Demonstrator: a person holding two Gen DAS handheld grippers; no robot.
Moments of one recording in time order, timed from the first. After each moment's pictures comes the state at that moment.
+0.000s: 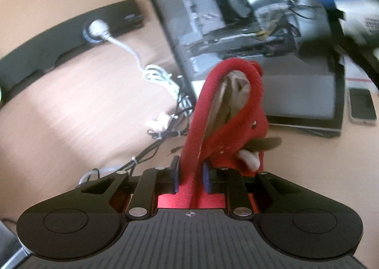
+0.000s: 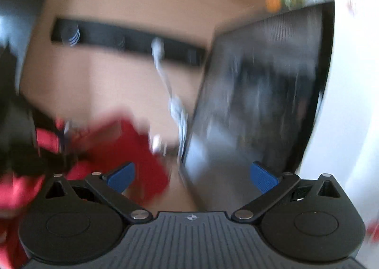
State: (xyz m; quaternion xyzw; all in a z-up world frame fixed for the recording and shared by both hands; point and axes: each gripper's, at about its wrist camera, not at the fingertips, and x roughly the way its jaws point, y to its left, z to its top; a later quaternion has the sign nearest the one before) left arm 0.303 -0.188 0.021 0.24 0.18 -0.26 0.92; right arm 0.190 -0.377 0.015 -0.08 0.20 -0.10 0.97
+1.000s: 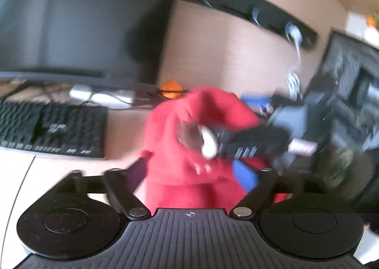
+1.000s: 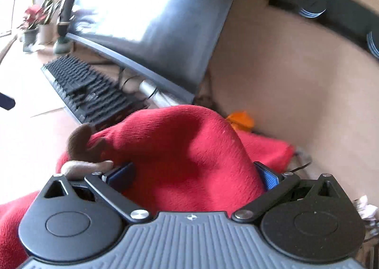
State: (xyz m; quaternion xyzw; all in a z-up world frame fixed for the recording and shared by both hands) left arm 0.171 0.039 0.047 -0.14 0.26 -0.03 0.95; right arm 0.355 -0.163 -0.022 -0.21 0.22 0.34 0.89
